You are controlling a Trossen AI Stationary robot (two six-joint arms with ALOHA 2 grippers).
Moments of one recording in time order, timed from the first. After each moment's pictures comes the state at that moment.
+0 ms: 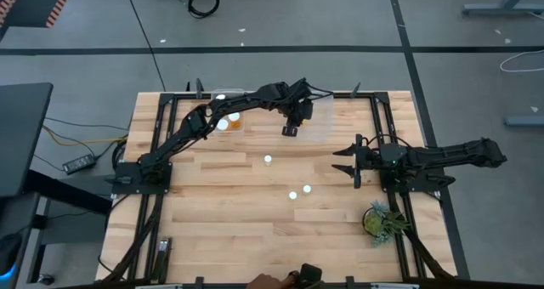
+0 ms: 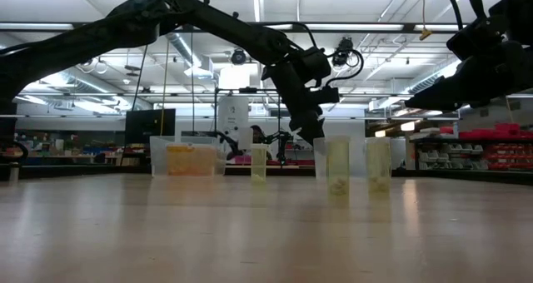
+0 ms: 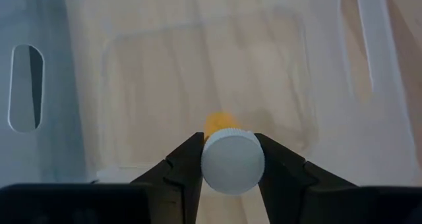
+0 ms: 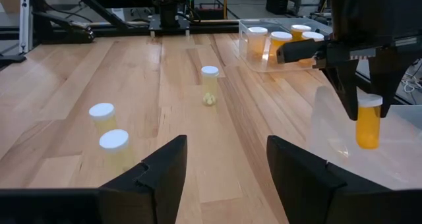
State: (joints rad) left arm 0.41 2.52 2.30 -0.78 0.10 0.67; right arm 0.03 0.29 0.01 0.04 0.20 0.03
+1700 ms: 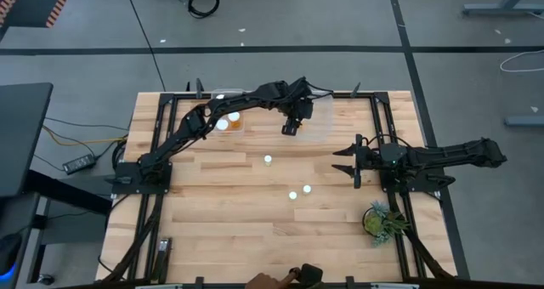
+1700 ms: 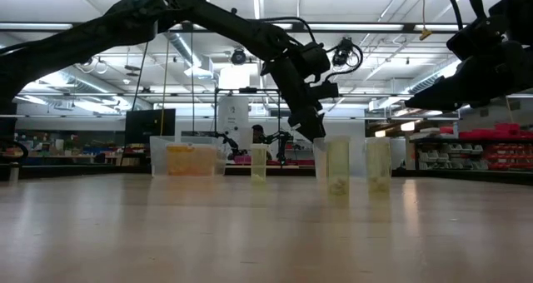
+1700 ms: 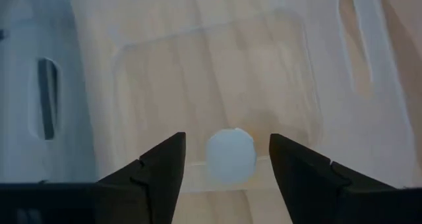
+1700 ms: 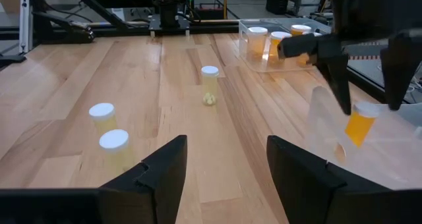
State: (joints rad) left arm 0.41 2.50 2.30 -0.79 0.09 0.70; right arm 0.03 0.29 0.01 0.04 0.20 0.03
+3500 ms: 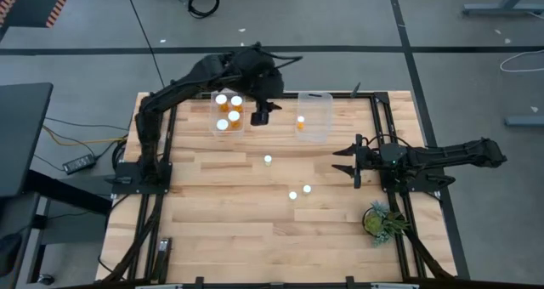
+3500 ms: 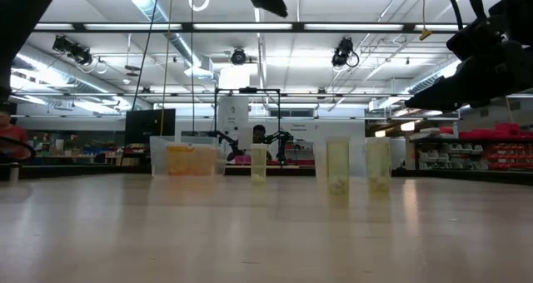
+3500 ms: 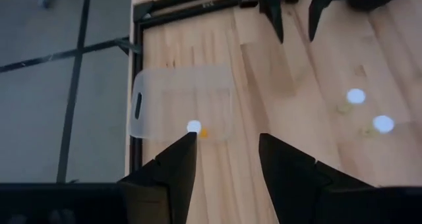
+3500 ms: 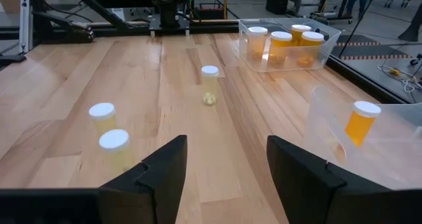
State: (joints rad) left arm 0.34 1.94 2.30 -1.16 0.12 0.48; right arm 0.03 0.29 0.01 0.04 0.20 0.03
